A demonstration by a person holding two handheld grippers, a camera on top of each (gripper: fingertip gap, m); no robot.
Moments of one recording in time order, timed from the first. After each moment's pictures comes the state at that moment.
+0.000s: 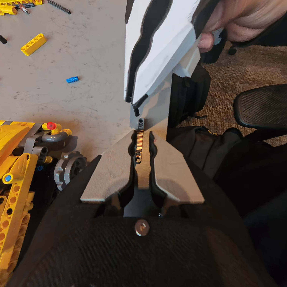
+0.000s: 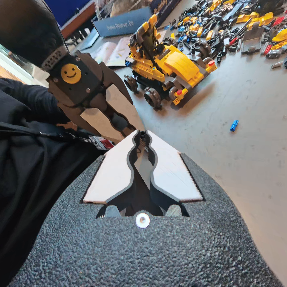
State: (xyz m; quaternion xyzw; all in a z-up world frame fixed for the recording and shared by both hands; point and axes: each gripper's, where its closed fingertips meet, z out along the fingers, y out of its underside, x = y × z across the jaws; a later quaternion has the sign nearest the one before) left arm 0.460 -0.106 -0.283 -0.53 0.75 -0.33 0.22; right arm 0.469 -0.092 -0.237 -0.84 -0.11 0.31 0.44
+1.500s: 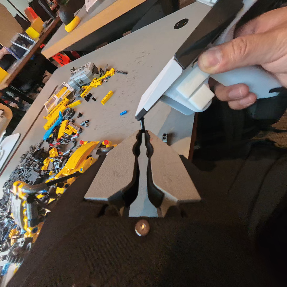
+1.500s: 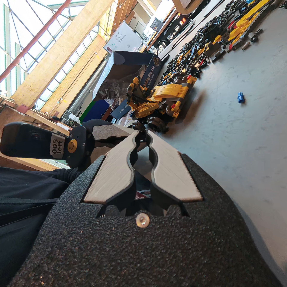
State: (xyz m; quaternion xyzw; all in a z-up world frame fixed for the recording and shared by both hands) left arm 0.469 -0.085 -0.241 -0.45 0.72 -0.25 0.46; right arm 0.470 -0.081 -0.221 -0.71 0.15 0.42 0.54
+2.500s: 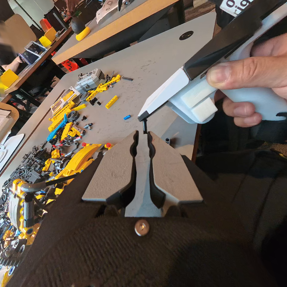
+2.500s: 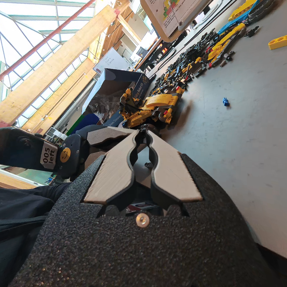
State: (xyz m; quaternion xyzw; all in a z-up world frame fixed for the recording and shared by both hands) left arm 0.473 -0.084 -0.236 -0.45 0.70 -0.27 0.48; right arm 0.476 -0.080 -0.222 -0.69 0.19 0.37 0.59
